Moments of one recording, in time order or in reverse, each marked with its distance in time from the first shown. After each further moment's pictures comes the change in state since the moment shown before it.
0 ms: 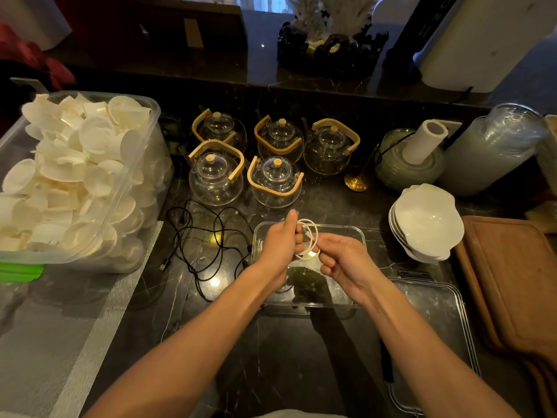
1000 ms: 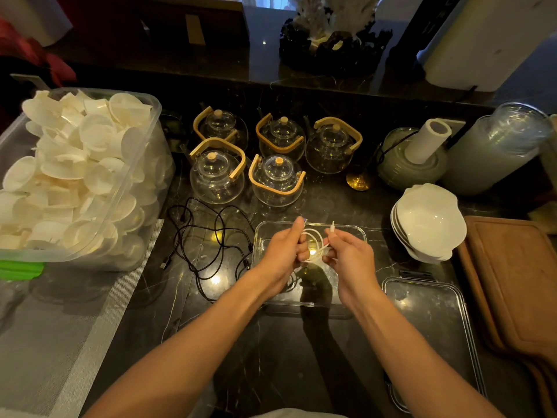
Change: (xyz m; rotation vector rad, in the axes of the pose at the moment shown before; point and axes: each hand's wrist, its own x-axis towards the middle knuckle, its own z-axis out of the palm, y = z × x) left_hand 0.003 -0.016 -0.007 -0.009 -0.111 -0.049; right_hand 0.000 0.011 0.016 -0.063 0.444 -0.193
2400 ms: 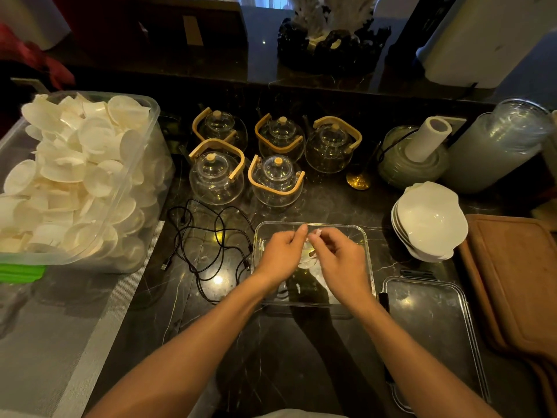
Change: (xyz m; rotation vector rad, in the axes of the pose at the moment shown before) left_hand 0.010 -0.011 -0.010 0.554 0.097 0.222; right_hand -0.001 0.010 -0.008 -0.626 -0.150 -0.606
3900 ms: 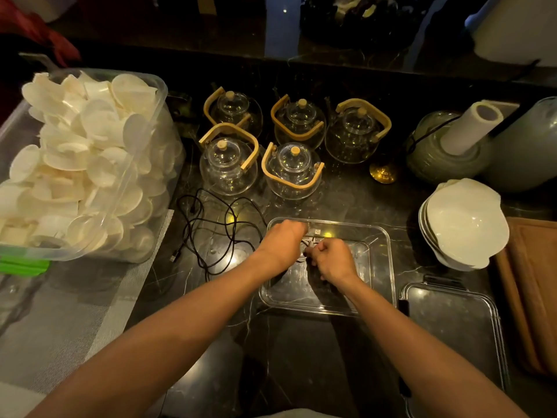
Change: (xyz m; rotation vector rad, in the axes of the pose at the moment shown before) left_hand 0.060 -0.034 -0.022 0.988 -0.135 0.179; right_hand 0.046 0.087 0.068 -0.194 -0.272 0.551
